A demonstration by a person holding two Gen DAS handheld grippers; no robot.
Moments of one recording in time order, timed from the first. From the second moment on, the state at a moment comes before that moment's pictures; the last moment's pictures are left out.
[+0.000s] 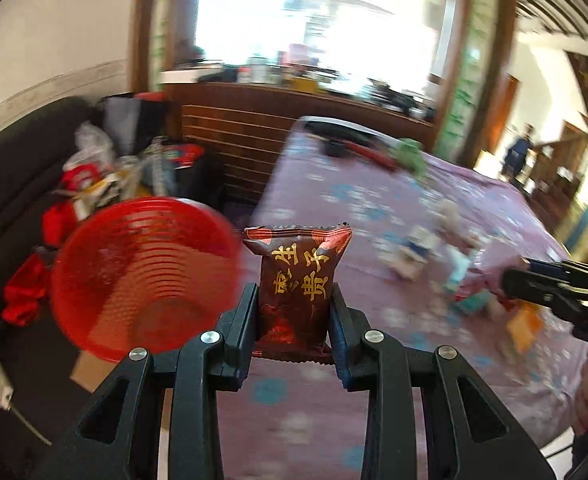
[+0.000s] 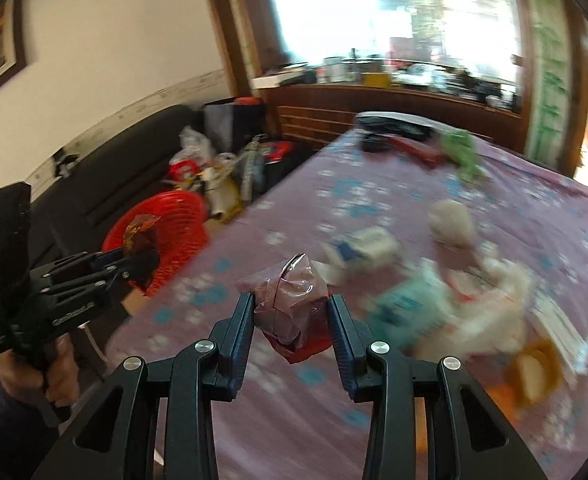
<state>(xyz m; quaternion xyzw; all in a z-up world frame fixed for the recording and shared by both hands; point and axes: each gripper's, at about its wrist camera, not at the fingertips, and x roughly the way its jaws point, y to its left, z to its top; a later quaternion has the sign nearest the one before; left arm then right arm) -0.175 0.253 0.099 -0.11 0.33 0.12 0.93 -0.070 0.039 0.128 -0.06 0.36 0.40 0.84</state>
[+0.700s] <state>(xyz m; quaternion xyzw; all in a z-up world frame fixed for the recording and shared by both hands) -0.192 0.393 0.068 -0.17 0.32 0.21 0.91 -0.038 0.251 0.105 -0.06 0.41 0.46 0.79</state>
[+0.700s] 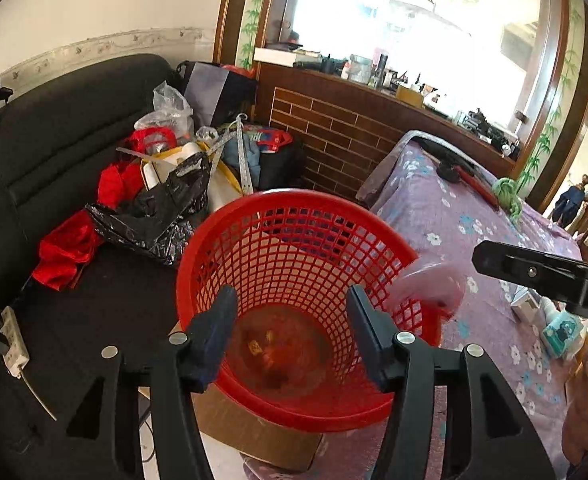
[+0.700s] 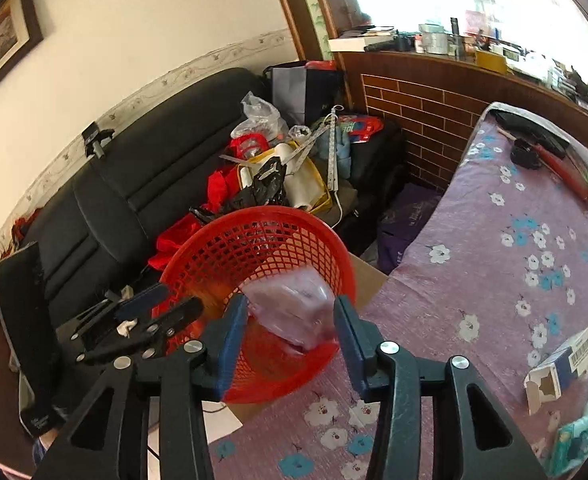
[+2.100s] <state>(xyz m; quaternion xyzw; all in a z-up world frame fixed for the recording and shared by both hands) -0.067 -0.058 0.036 0.18 0.40 -0.19 0.88 -0.071 -0.245 0.076 0.15 0.37 0.15 0.90</state>
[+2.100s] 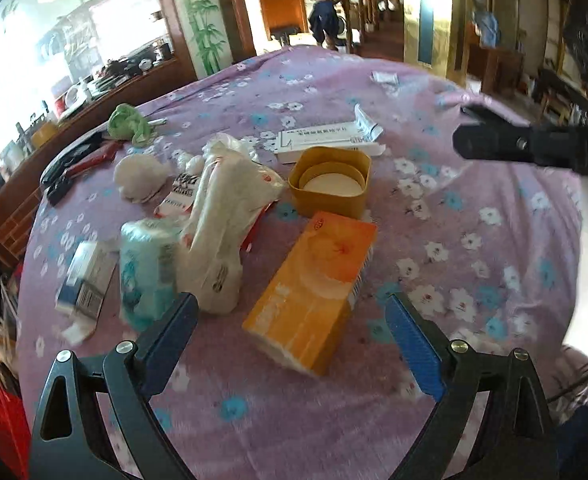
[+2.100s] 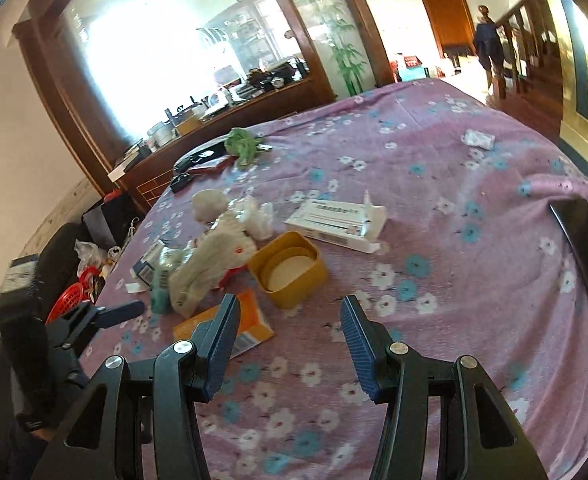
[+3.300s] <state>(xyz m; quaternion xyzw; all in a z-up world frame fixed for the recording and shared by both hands) -0.060 -0.036 0.015 0.07 0.44 -0.13 0.89 -0.019 -0.203 0.053 0.09 0.46 0.09 0.88</state>
